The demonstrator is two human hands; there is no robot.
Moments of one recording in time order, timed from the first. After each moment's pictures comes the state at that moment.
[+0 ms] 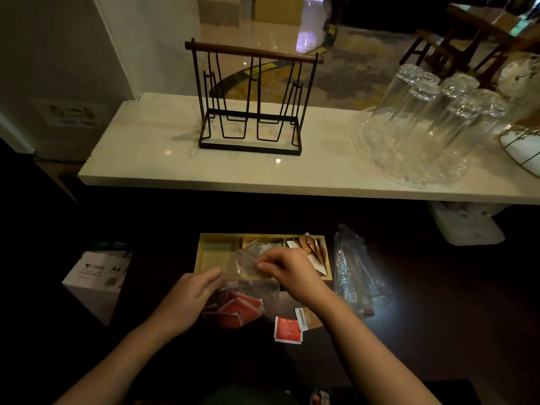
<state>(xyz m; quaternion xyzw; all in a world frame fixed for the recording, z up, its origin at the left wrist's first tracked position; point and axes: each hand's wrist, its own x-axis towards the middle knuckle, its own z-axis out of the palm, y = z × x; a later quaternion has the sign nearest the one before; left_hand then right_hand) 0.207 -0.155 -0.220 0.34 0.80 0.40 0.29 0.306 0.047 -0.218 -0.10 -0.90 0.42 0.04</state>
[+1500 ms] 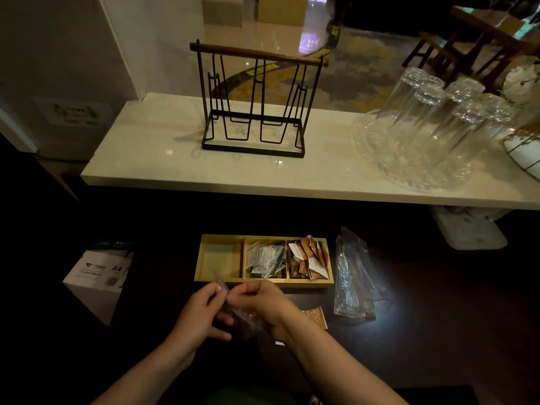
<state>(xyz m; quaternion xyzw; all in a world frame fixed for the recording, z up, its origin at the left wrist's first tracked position) 0.243 -0.145 -0.233 0.05 0.75 0.52 0.39 0.301 -0.011 -0.244 -0.29 -0.57 0.76 -0.15</state>
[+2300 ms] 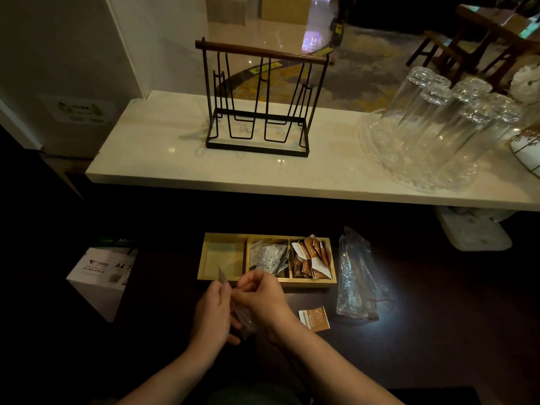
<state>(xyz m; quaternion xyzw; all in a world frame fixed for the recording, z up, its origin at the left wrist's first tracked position) 0.260 -0.127 -0.233 0.02 0.82 0.50 0.29 0.294 -0.028 -0.236 -0.33 -0.65 0.68 -0.02</state>
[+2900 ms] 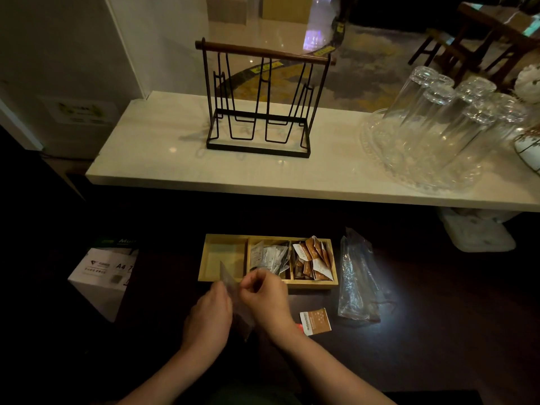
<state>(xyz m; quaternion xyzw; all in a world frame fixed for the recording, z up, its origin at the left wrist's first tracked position) 0.251 -0.133 -0.237 0.19 0.94 0.22 0.19 0.295 -0.022 -0.241 -0.31 -0.76 0.57 0.02</state>
